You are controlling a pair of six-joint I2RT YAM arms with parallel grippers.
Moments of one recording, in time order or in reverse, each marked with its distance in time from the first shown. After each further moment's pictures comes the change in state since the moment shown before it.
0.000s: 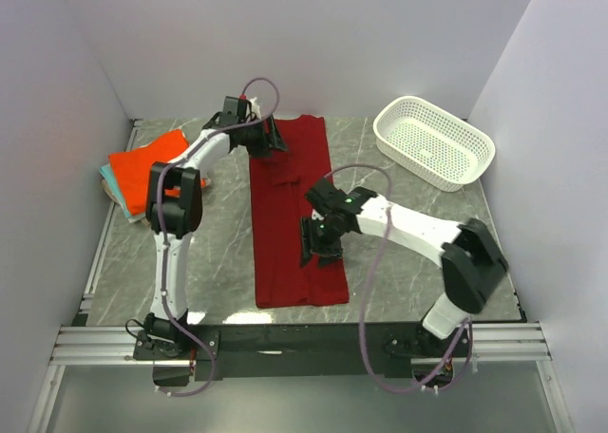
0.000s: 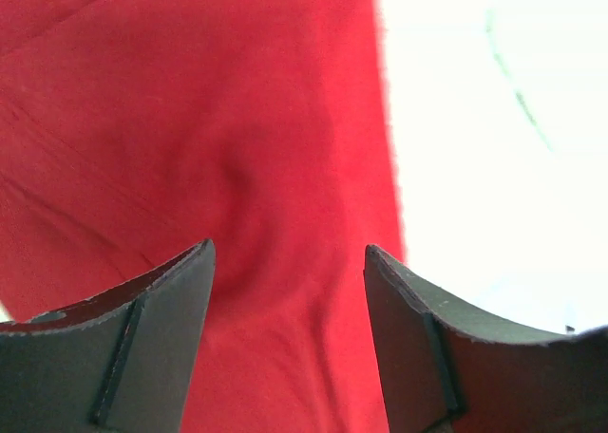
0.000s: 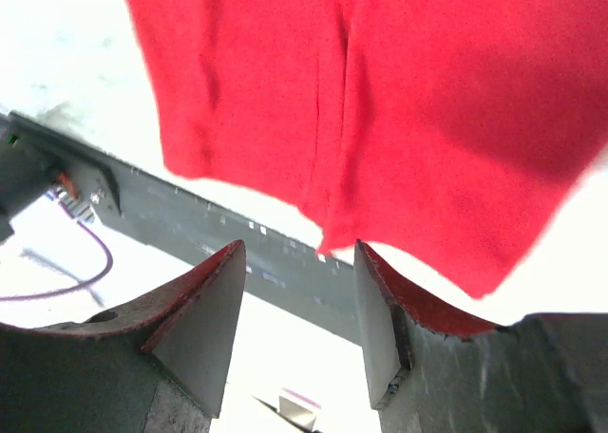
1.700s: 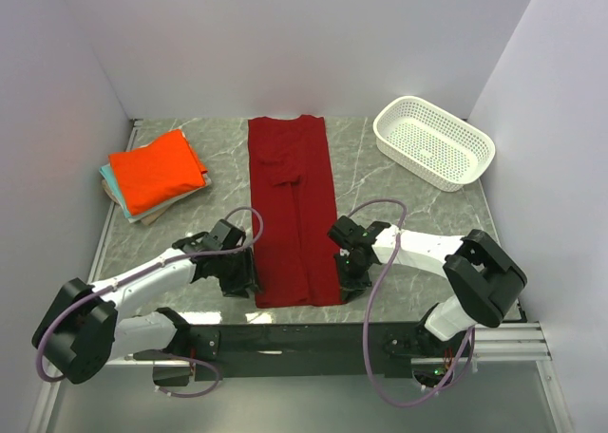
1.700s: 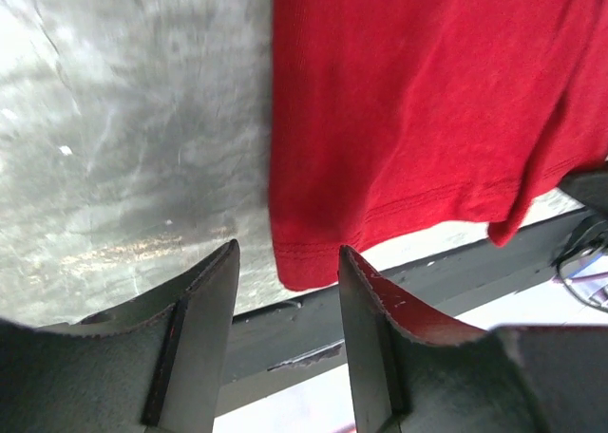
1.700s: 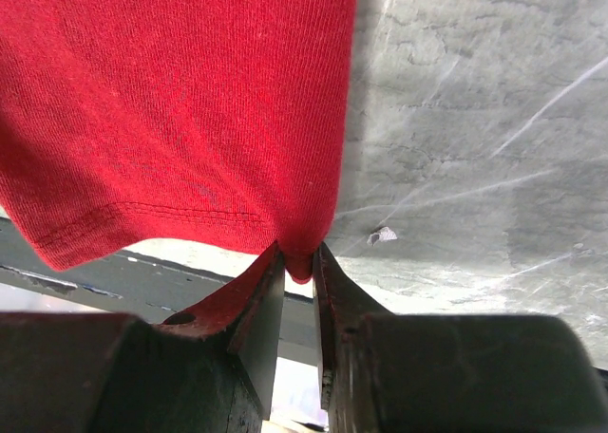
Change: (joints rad) left arm -0.358 -1.183 -1.418 -0.169 -0.226 -0.360; right arm -0.014 -0.142 -0.431 0.093 0.085 -0.005
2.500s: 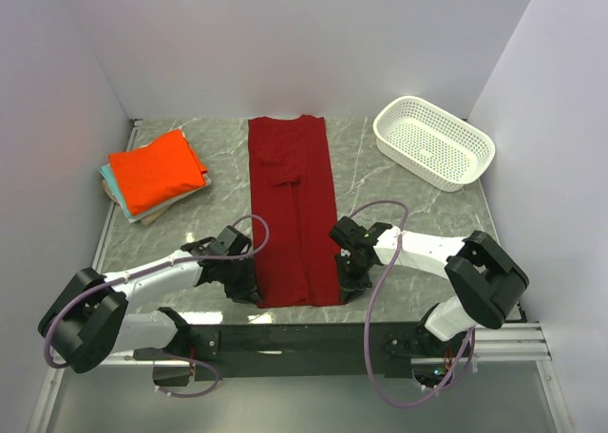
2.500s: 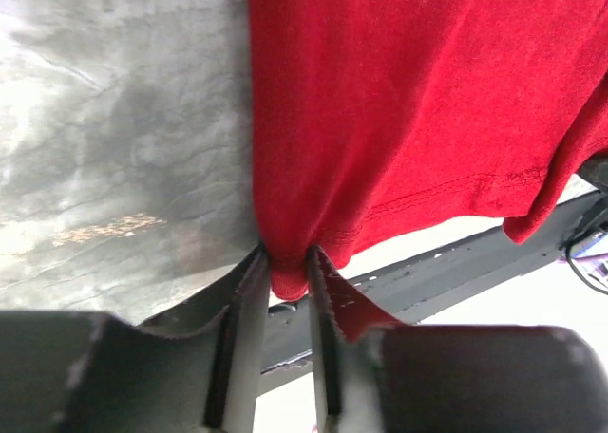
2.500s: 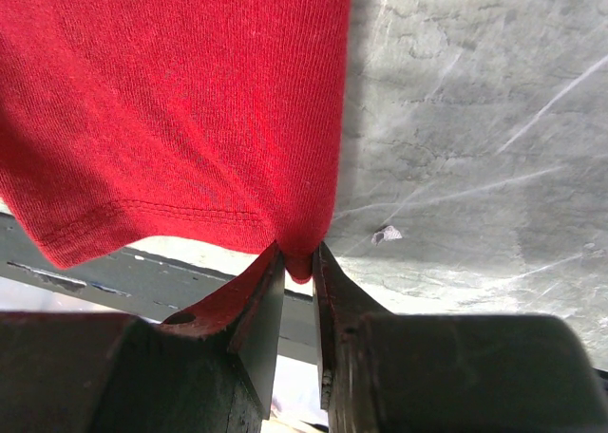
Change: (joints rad) left arm -0.059 0.060 -0.053 0.084 0.047 -0.048; right arm -0.004 -0.013 -0.018 0.018 -0.016 0.021
